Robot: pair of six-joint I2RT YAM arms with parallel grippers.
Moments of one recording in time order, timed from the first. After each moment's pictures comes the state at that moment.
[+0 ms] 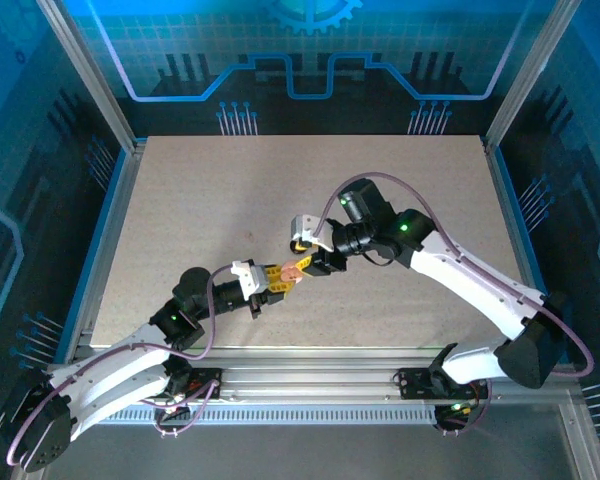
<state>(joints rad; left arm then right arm) -0.67 0.78 0.27 0.48 0.48 0.12 0.73 1.36 1.27 -0.68 -0.55 -0.59</state>
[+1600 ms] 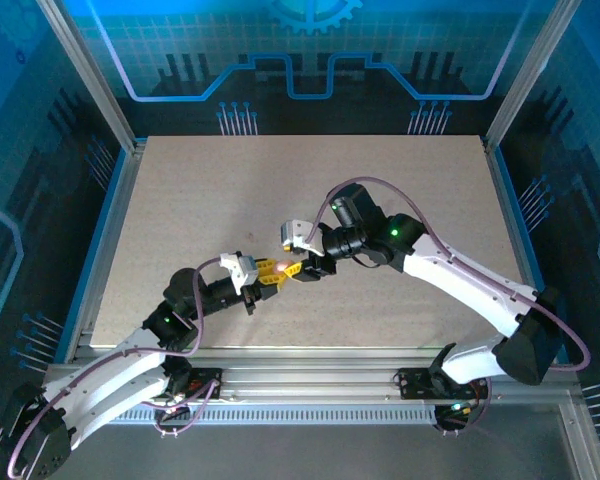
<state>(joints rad) -0.62 0.71 0.27 0.45 0.46 -0.01 0.79 1.39 1.26 -0.59 -0.59 -0.60</state>
